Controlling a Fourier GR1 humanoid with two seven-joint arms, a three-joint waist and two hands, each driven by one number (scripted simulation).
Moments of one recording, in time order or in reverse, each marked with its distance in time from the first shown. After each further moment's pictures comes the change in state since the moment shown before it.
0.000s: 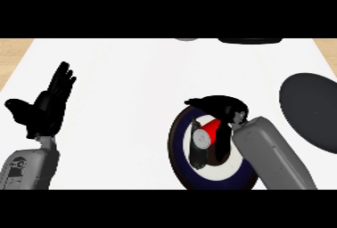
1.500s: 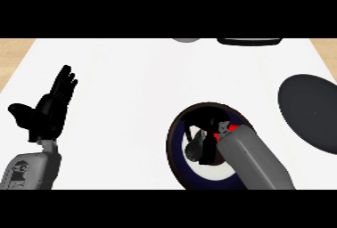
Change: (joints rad) left arm 0.024 -0.032 0.014 -0.019 -0.036 -0.026 -0.001; right arm 0.021 0.086 0.053 0.191 0.295 -0.061 -0.303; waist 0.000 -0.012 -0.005
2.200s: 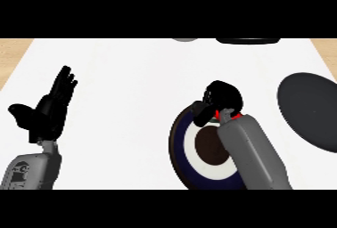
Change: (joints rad) left arm 0.005 -0.007 0.003 -0.006 -0.007 0.010 0.006; right arm -0.044 0.102 -0.255 -0.005 0.127 -0.448 0.601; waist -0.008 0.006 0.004
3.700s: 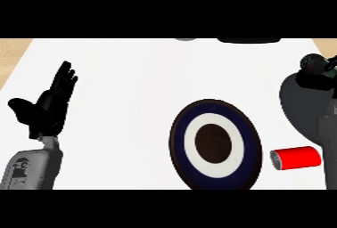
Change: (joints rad) left arm -0.031 -0.005 0.003 -0.005 -0.008 0.007 0.024; right arm 0.104 -0.311 -0.397 -0.302 0.123 -0.543 0.025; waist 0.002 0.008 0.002
